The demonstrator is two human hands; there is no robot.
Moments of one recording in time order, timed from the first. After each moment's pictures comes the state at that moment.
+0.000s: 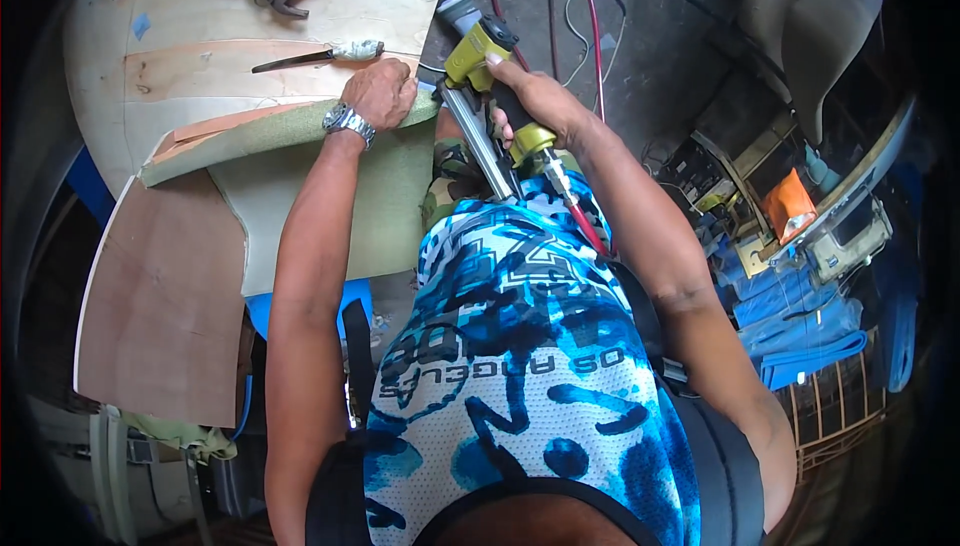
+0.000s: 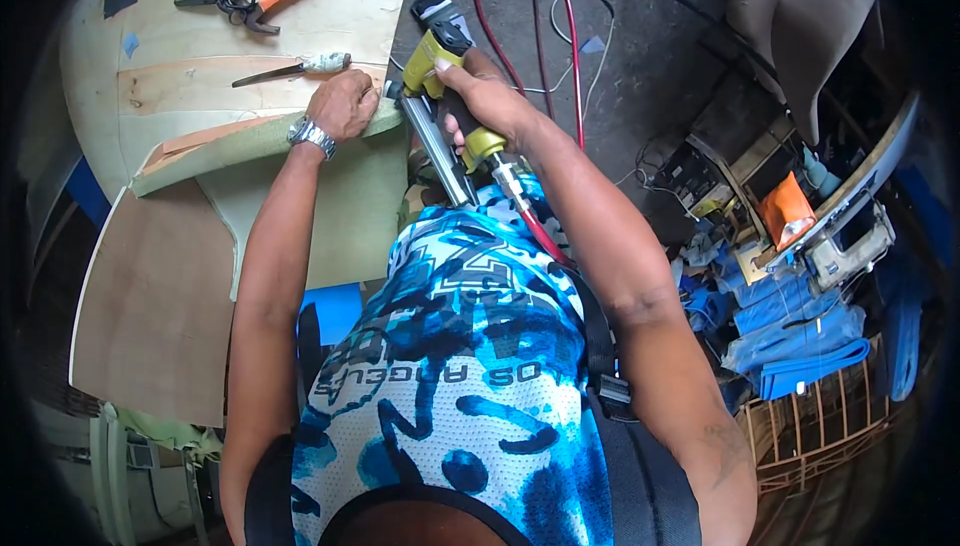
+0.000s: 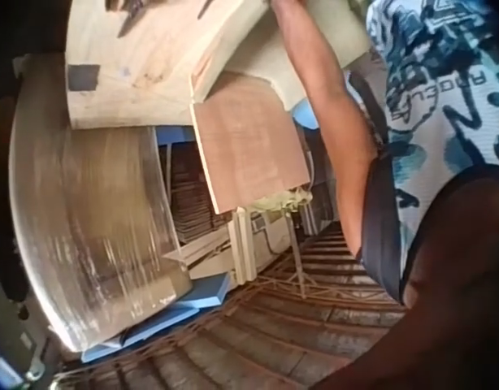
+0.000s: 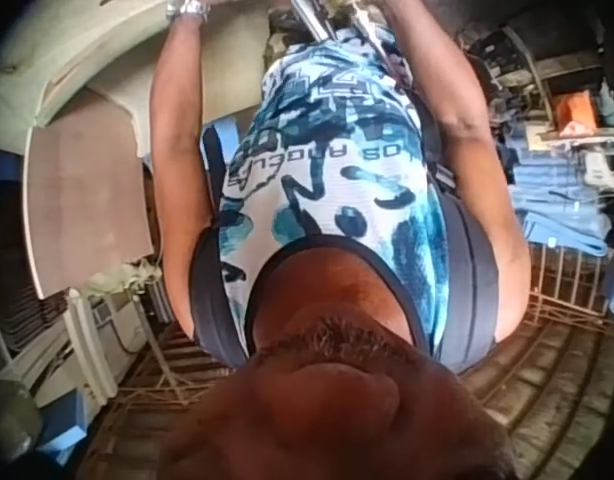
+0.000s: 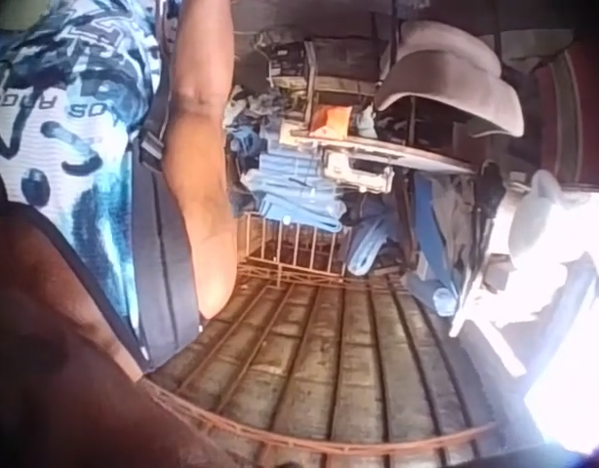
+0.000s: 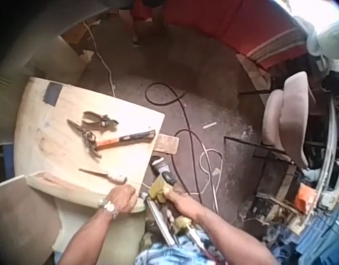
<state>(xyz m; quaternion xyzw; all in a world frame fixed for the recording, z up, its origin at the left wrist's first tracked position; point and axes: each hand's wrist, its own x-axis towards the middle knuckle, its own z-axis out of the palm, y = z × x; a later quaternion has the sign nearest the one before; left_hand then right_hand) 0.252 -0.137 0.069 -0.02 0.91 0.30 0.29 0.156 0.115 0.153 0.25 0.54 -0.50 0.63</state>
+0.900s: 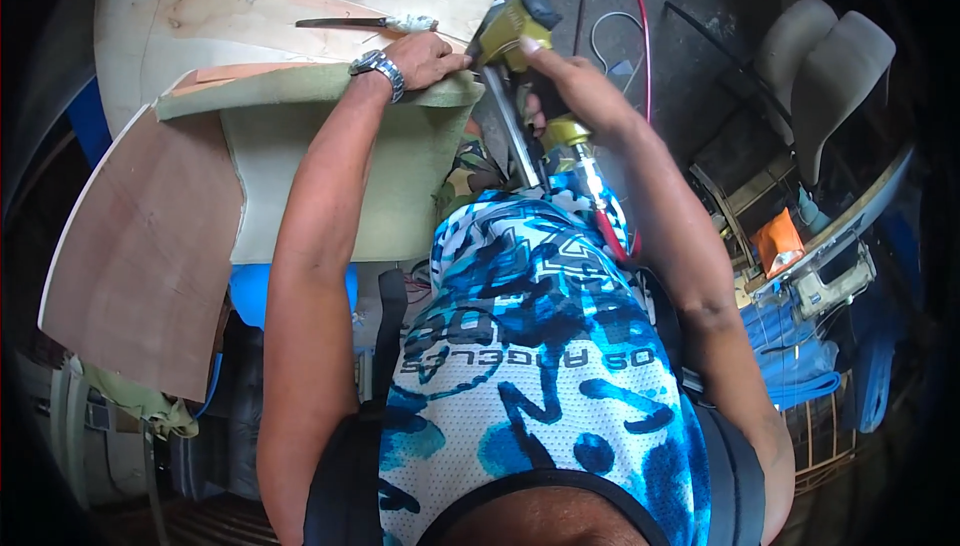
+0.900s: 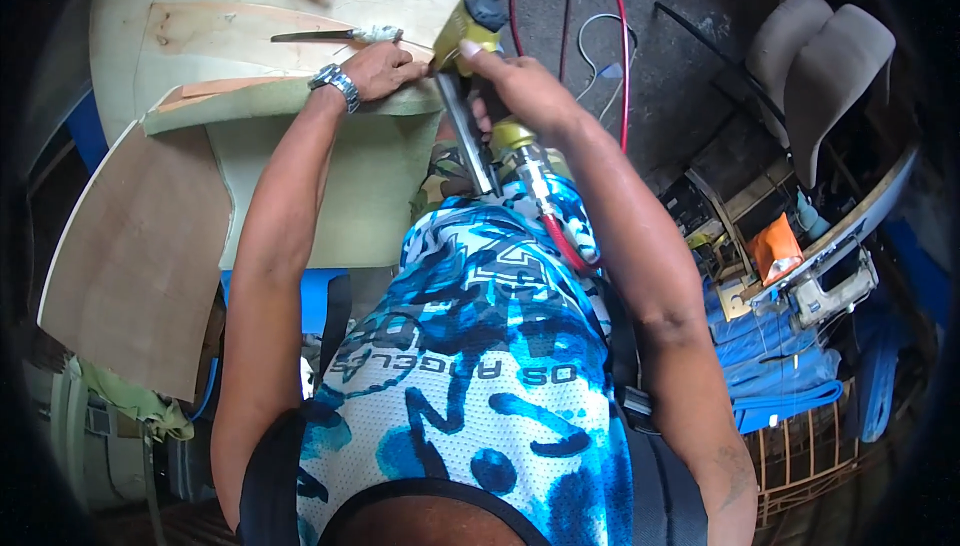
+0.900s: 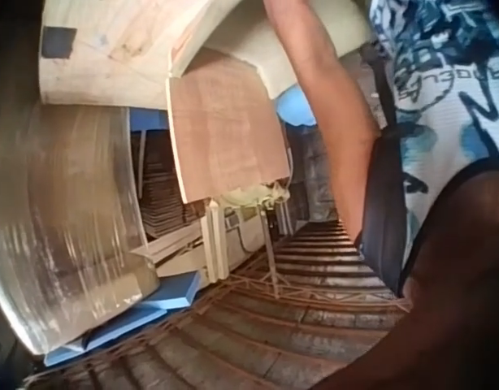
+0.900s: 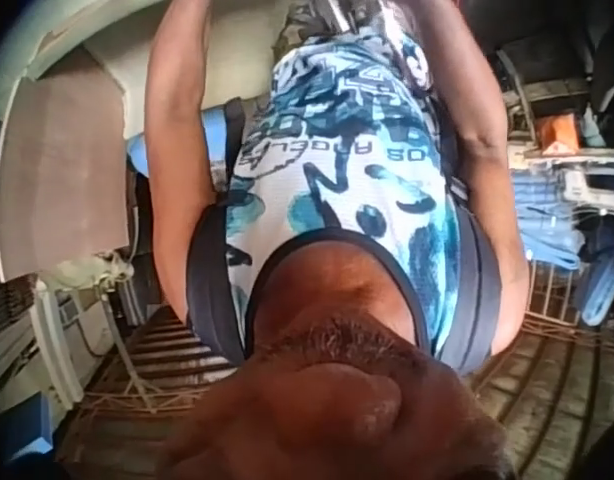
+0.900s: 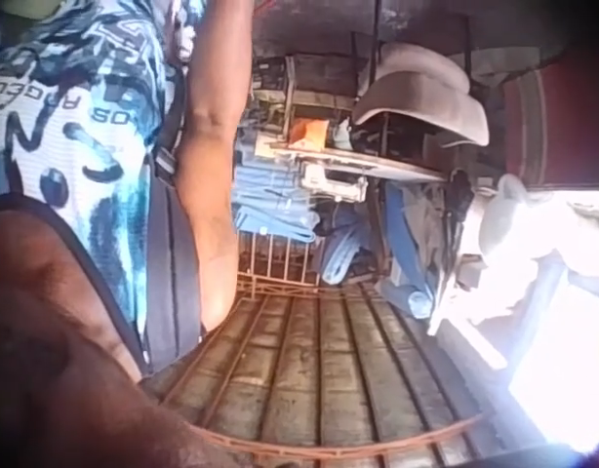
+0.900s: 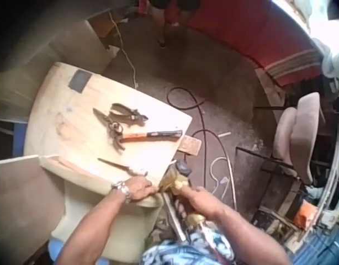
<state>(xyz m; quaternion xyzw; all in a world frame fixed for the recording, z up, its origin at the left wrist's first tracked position) 0.236 -0.157 0.066 -0.05 0.80 0.38 0.47 0.140 0.082 0.203 0.14 0.61 -0.44 0.64</state>
